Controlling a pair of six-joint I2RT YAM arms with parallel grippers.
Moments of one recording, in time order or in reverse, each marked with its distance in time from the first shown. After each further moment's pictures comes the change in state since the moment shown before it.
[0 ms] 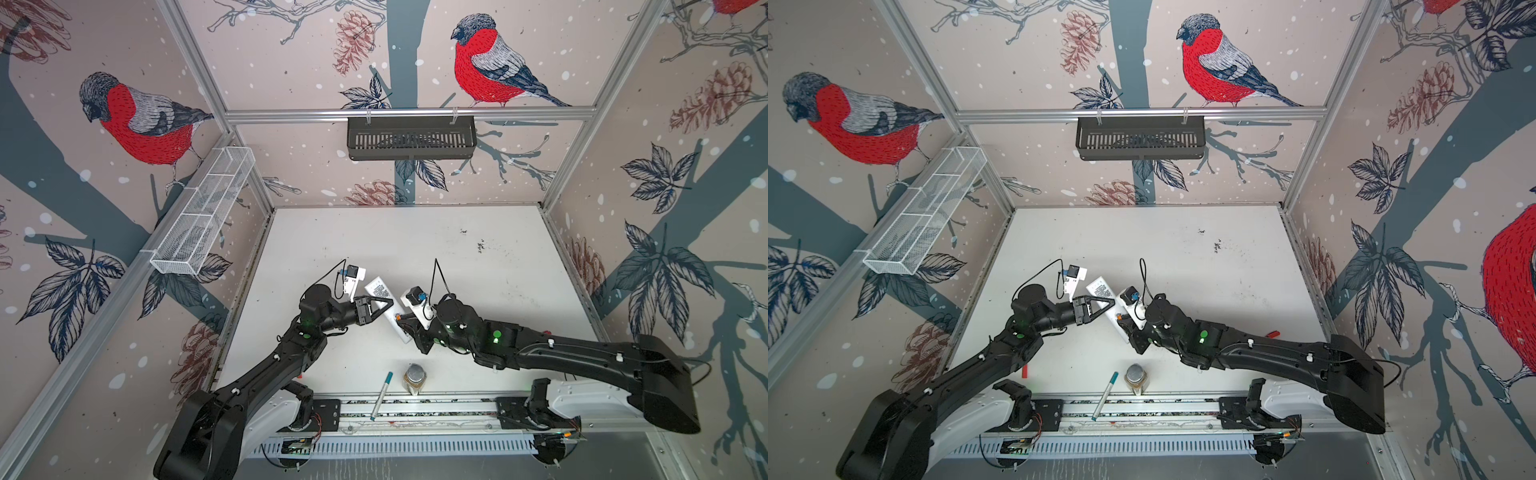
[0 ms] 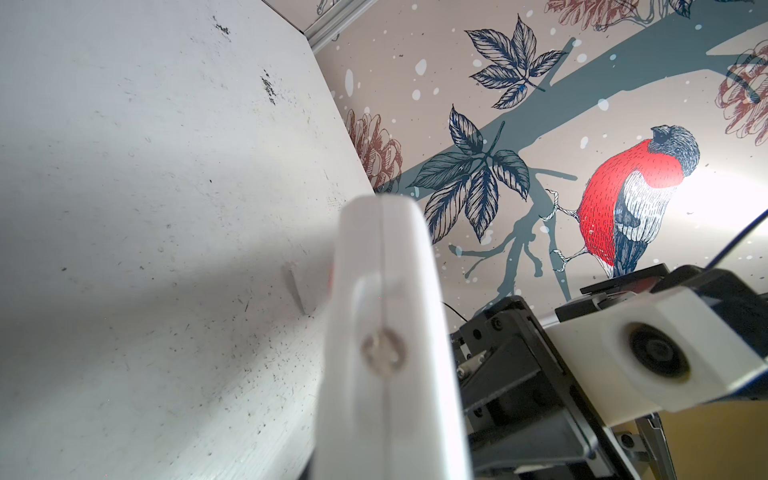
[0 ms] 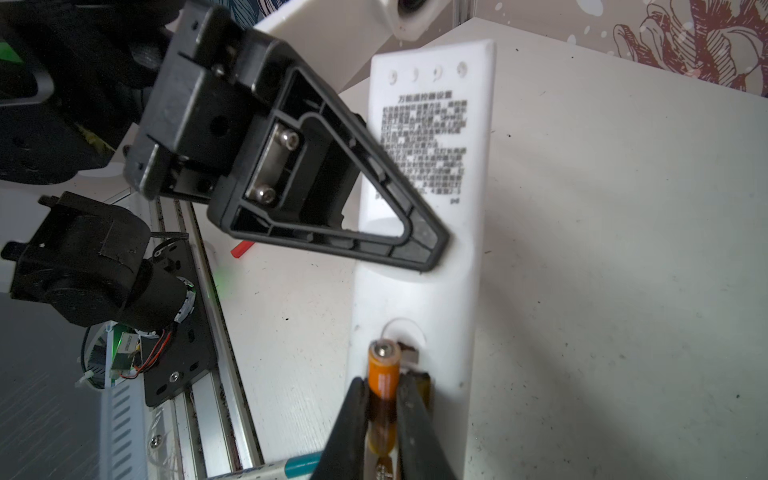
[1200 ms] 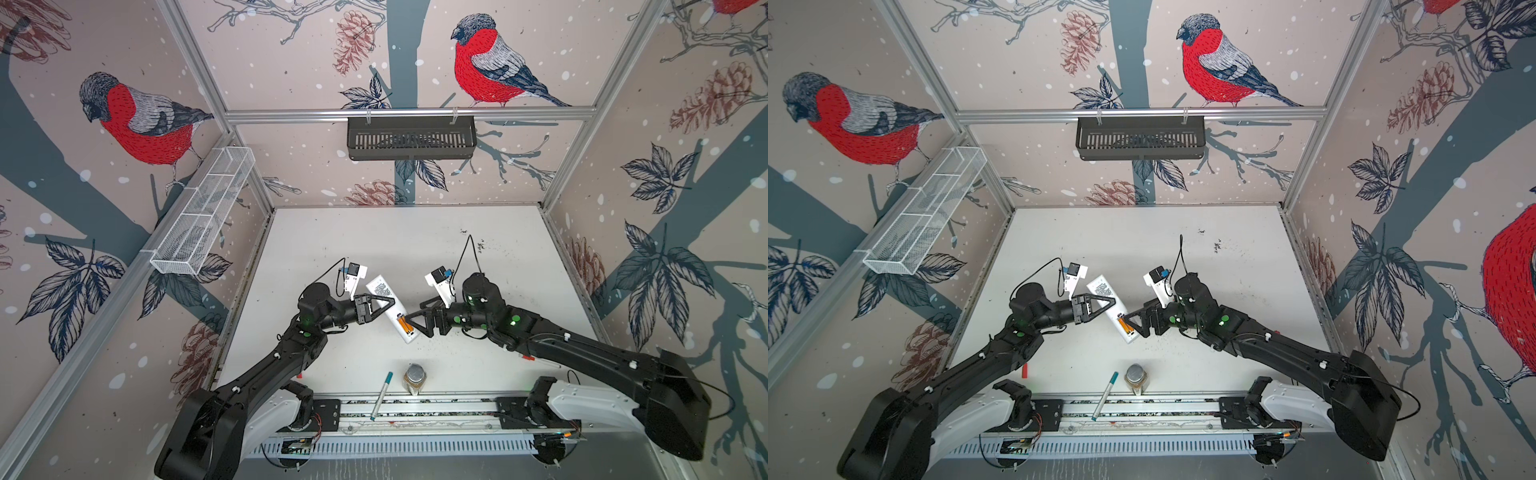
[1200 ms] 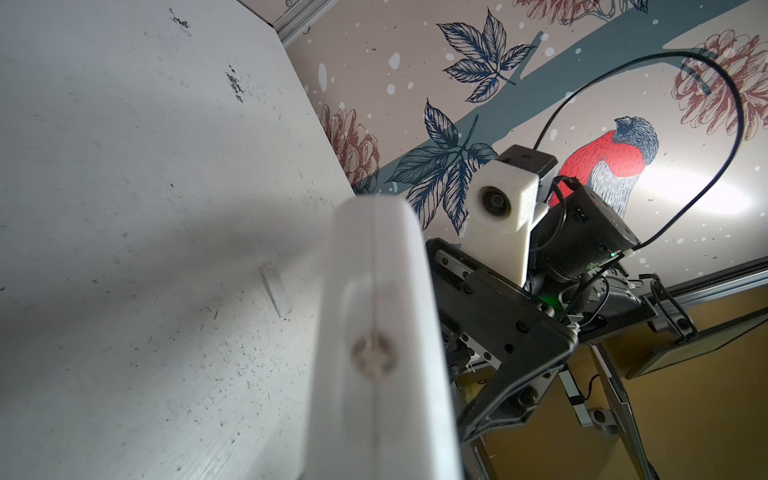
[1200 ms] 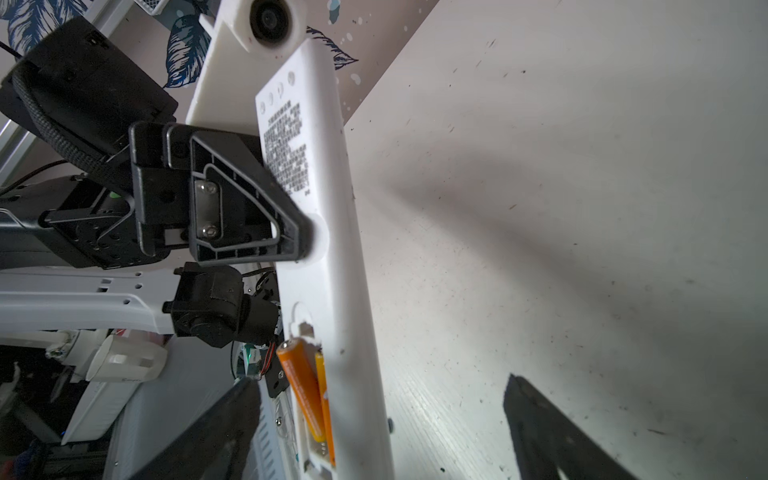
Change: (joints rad) left arm 0.004 0.009 0.015 0.050 0.059 -0.022; right arm -0.306 -0.044 -0.026 -0.008 -0.481 0.299
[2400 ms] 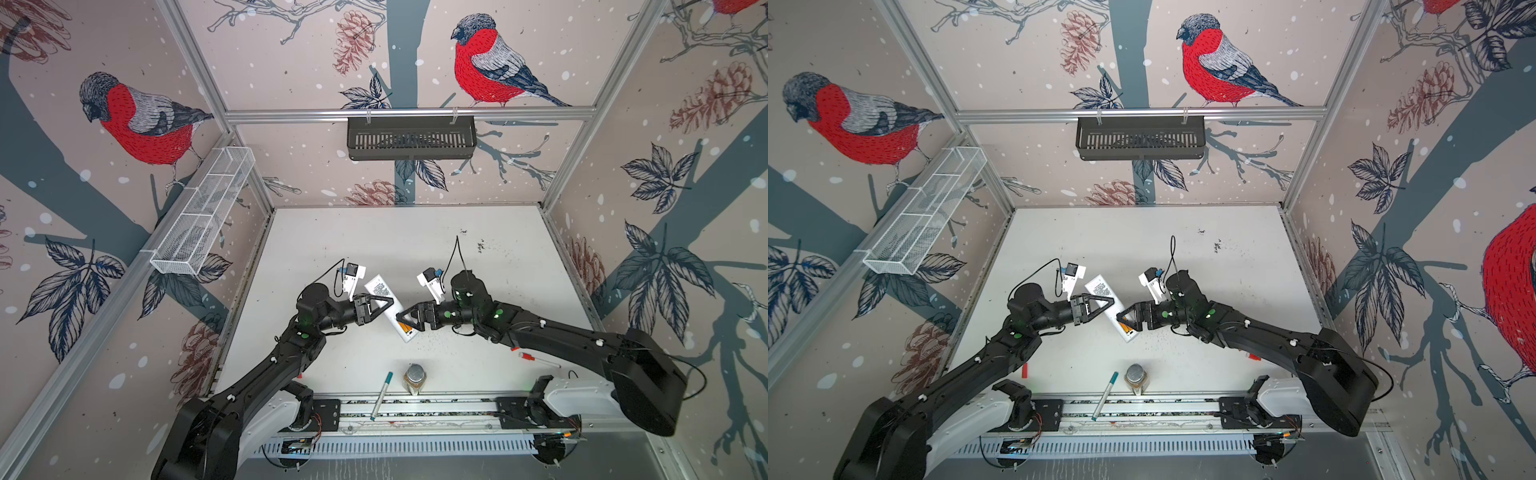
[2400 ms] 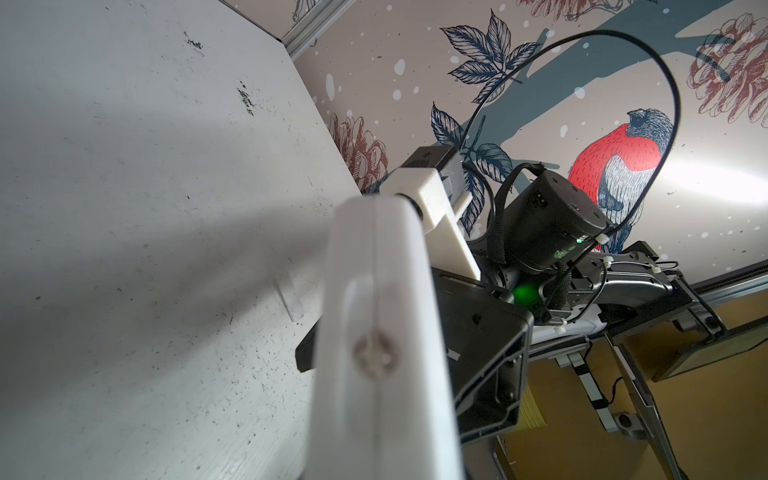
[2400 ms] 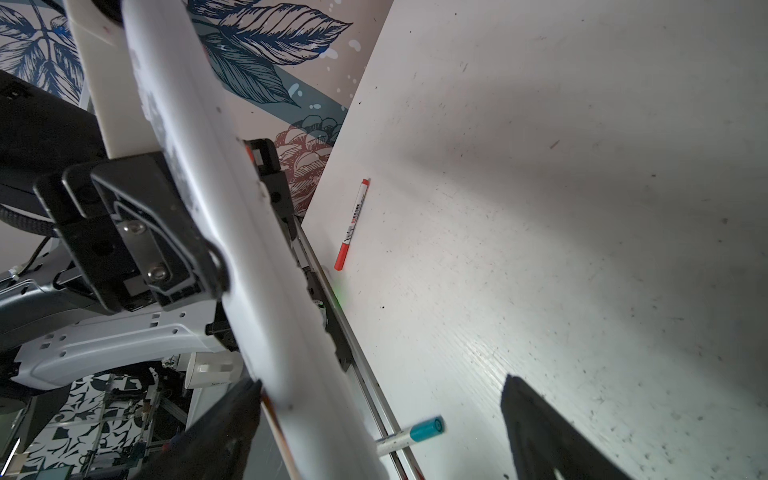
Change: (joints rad) left arm 0.000 -0.044 0.006 -0.074 -0.040 0.053; right arm -0.014 0.143 -0.009 0.106 -0.109 0.190
